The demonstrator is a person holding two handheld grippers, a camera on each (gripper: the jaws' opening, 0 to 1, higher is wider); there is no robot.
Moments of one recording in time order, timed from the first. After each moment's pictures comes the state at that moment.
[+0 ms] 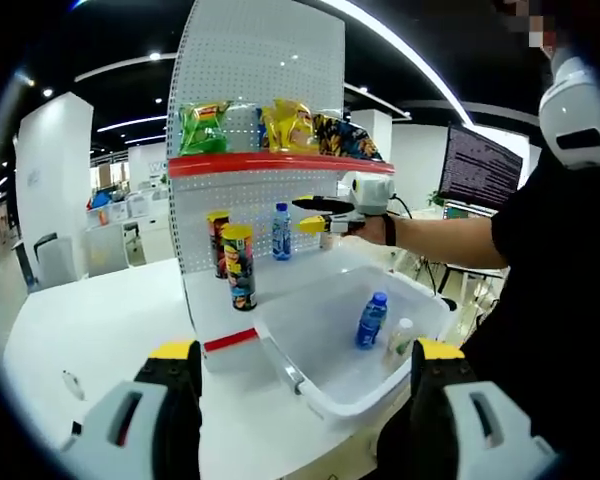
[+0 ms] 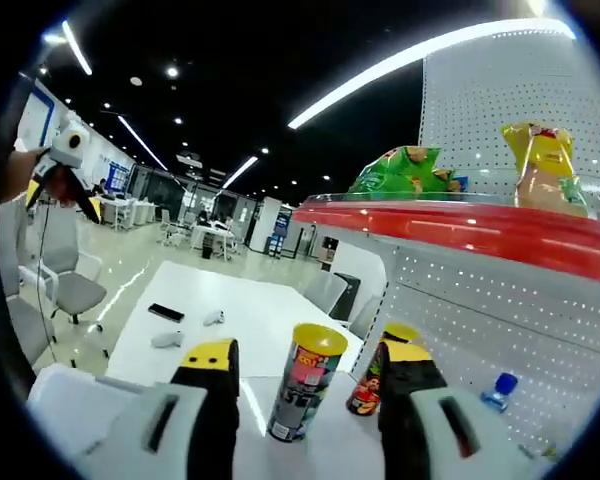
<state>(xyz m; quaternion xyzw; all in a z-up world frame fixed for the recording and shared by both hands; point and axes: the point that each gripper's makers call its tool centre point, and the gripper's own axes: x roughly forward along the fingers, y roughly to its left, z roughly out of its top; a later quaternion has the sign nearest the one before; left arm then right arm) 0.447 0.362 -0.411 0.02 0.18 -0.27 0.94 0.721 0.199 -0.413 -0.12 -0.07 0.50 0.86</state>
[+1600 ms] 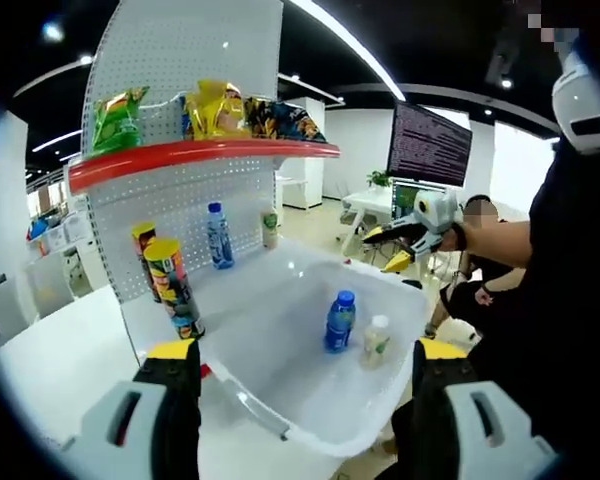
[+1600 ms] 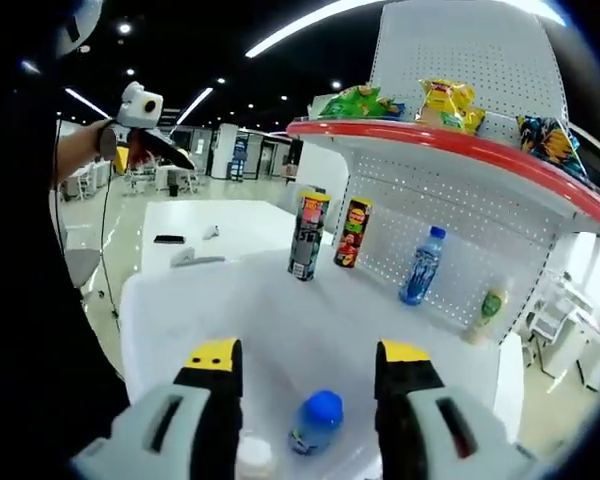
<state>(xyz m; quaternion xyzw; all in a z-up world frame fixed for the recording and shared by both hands) 0.509 0.288 -0.437 0.07 0.20 -0.40 0.89 0.575 0.022 -0.507 -0.16 0.12 0.41 0.89</state>
